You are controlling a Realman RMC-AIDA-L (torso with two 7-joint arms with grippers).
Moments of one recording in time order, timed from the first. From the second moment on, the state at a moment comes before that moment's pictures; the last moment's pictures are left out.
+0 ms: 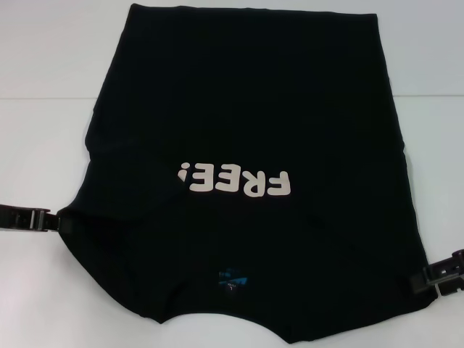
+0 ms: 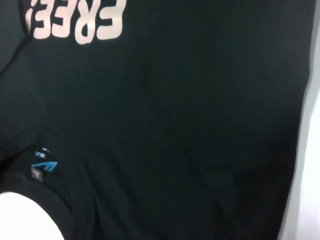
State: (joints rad) left arm -0.55 -1.99 0.58 0.91 2.51 1.53 -2.25; right arm 0.67 1.91 -0.68 -0.64 -2.61 -1.61 2.46
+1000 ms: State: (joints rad) left arm -0.55 -1.99 0.58 0.91 2.50 1.53 -2.25; right arm 0.68 1.92 -0.68 -0.64 -2.64 -1.59 2.46
